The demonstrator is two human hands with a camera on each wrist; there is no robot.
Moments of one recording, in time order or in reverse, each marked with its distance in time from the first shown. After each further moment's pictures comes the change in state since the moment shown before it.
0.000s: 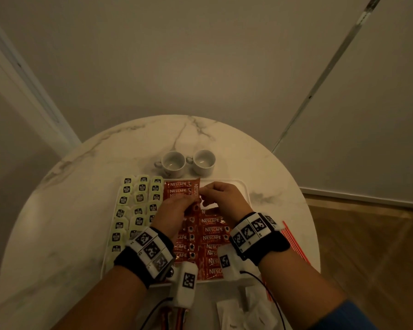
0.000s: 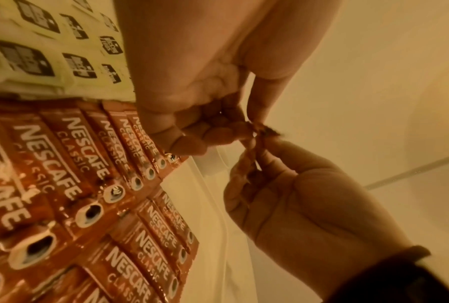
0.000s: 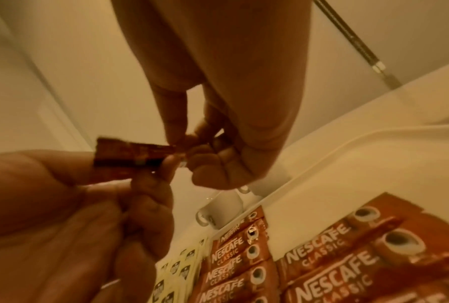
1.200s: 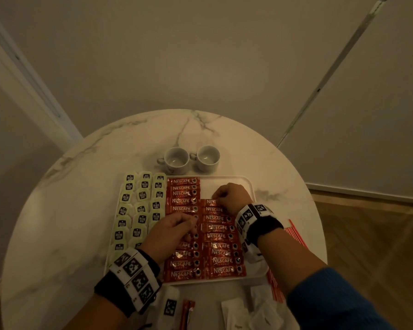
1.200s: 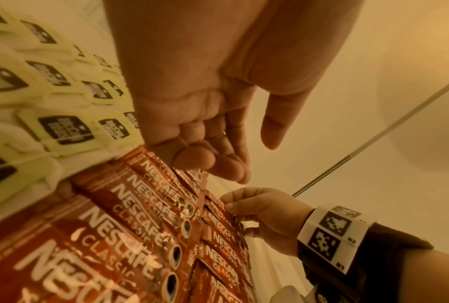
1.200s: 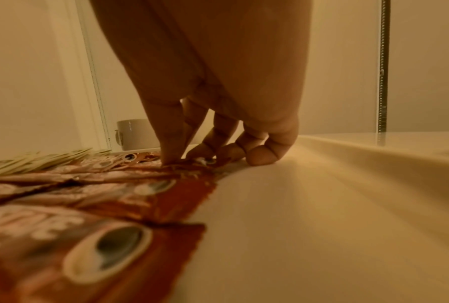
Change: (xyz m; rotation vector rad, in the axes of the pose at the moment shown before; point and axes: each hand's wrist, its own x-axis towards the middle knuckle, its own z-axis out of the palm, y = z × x) left_hand -0.016 -0.026 -0.033 0.363 -0.079 -0.017; right_hand 0.062 0.046 -0.031 -0.942 0.089 0.015
